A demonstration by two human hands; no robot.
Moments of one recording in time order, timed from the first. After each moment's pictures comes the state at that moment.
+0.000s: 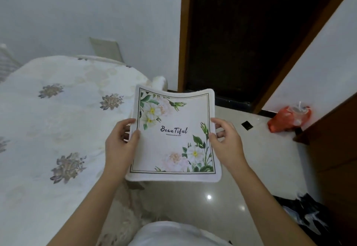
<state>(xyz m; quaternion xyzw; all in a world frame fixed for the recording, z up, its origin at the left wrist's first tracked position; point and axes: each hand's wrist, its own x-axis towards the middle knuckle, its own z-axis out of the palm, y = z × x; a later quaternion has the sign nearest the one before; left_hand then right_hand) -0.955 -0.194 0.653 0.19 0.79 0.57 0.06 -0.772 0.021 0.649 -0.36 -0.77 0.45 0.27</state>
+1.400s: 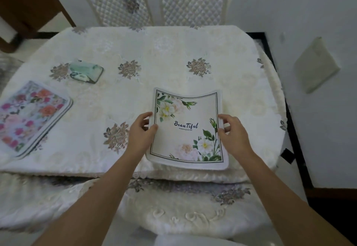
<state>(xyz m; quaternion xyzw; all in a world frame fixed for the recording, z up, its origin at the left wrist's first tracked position) -1.198 -0.159 0.576 -0.41 0.72 0.55 -0.13 -1.362 0.082 0.544 0.19 -0.89 0.39 -0.14</state>
